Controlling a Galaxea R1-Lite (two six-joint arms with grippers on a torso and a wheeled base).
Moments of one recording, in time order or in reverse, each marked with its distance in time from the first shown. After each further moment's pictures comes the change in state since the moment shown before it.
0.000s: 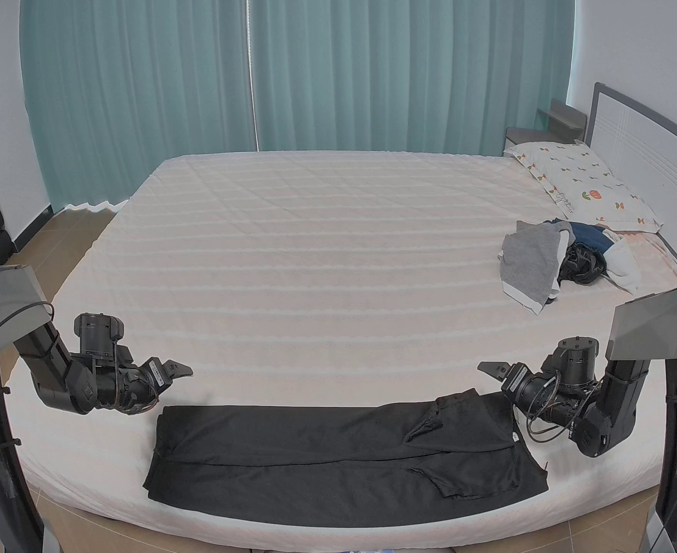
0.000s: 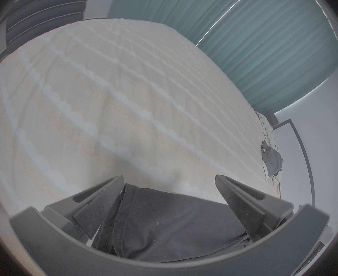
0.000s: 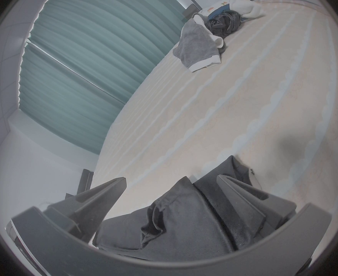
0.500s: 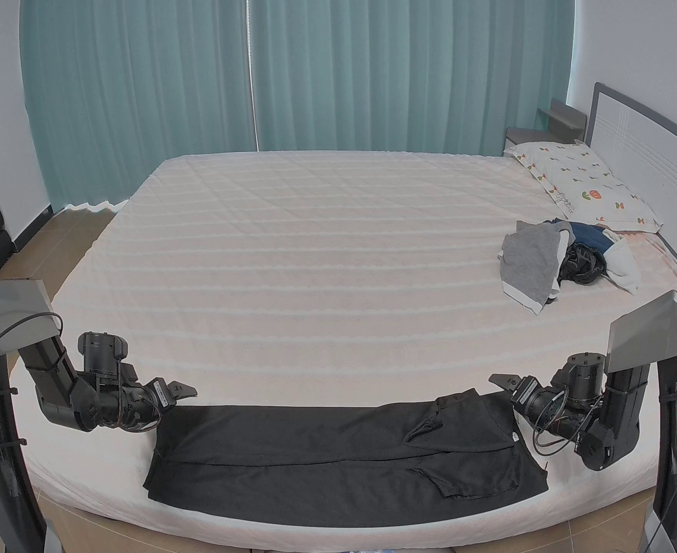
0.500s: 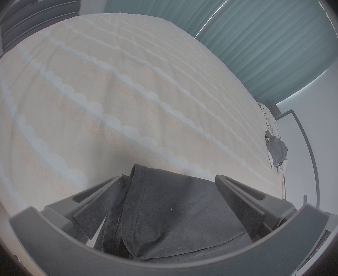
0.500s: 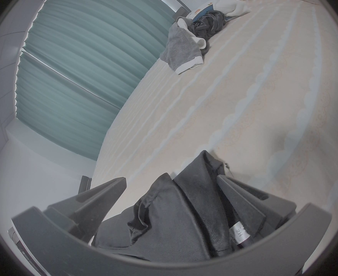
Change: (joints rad) left arm -0.006 0.044 0.087 -0.086 -0.006 0.051; right arm -0.031 0.068 0.099 -0.156 0.002 0.029
